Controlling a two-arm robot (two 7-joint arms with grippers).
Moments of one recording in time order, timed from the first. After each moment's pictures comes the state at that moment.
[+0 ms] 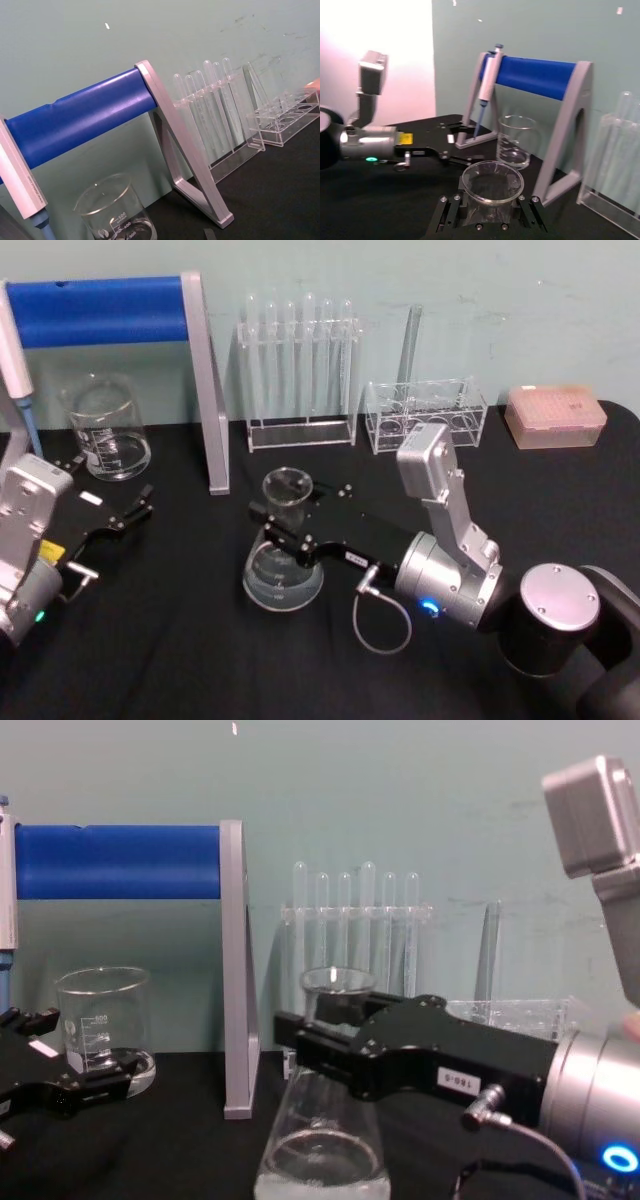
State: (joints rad) left arm -0.20 0.60 0.45 -1.41 -0.25 -0.12 0.03; right arm 0.26 0.31 -0.50 -1.50 0.34 -0.05 0.52
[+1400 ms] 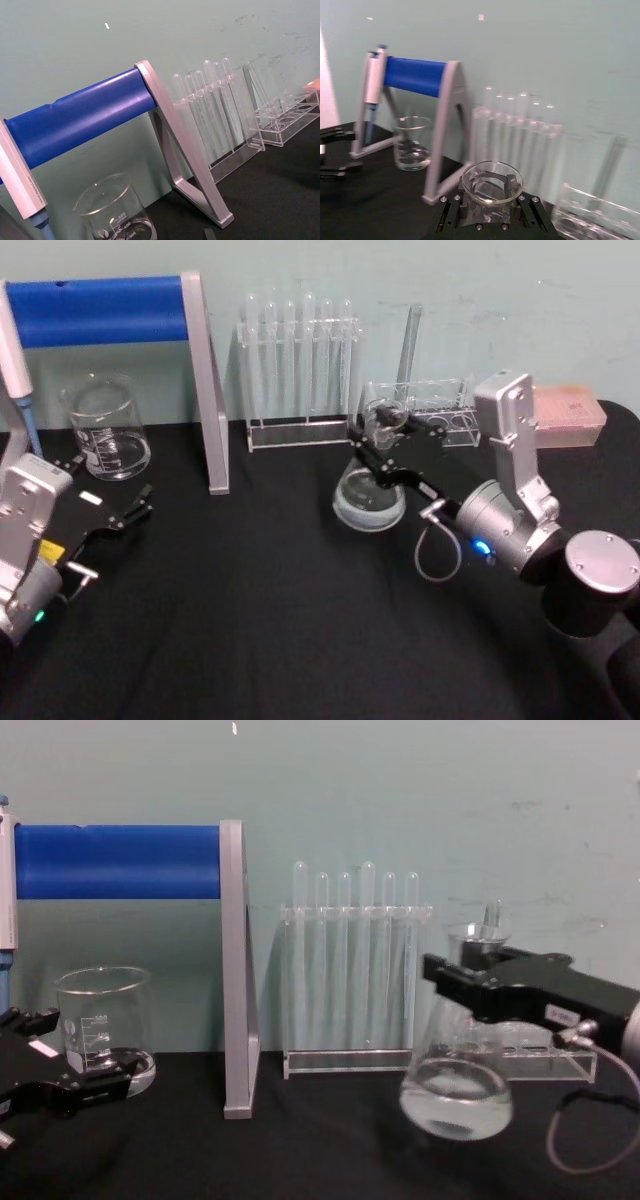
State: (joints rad) left arm -0.20 0.60 0.45 -1.41 -0.25 -0.12 0.03; right arm 0.30 0.30 -0.37 -1.40 0.31 -0.07 0.33
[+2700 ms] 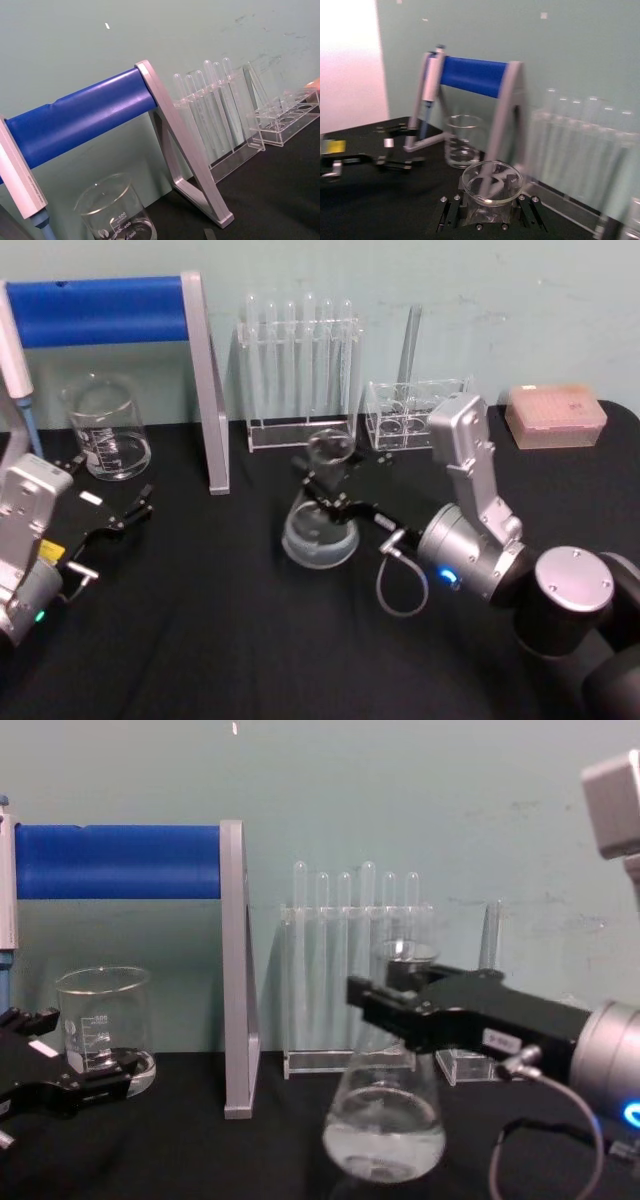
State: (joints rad) left arm -0.20 0.60 0.45 -1.41 -0.25 -0.12 0.03; right arm 0.26 0.27 -0.41 -1.46 0.28 -0.04 0.44
